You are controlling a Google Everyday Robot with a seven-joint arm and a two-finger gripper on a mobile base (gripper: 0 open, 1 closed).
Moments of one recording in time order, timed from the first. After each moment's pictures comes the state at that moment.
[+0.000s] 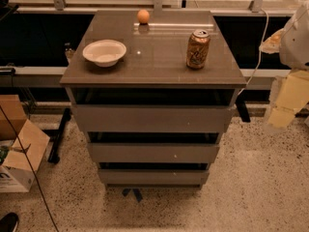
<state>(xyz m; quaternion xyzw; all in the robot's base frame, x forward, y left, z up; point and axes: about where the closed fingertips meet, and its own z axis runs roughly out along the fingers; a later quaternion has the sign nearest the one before) 0.438 -0.217 0.976 -0.60 0.78 -0.03 0.16</state>
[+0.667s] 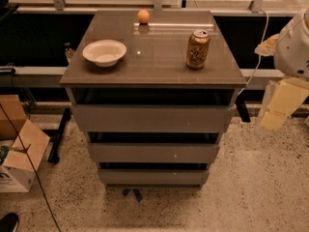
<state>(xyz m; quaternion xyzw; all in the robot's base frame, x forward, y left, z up) 0.446 -0.212 0.965 -0.60 0.78 -0.03 0.18</state>
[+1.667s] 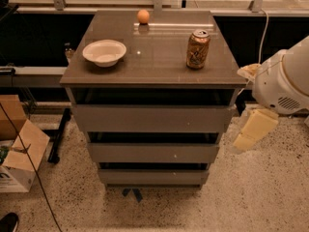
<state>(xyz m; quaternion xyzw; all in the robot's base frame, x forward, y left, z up) 0.447 -0.184 0.912 -0.59 0.77 0.00 0.25</state>
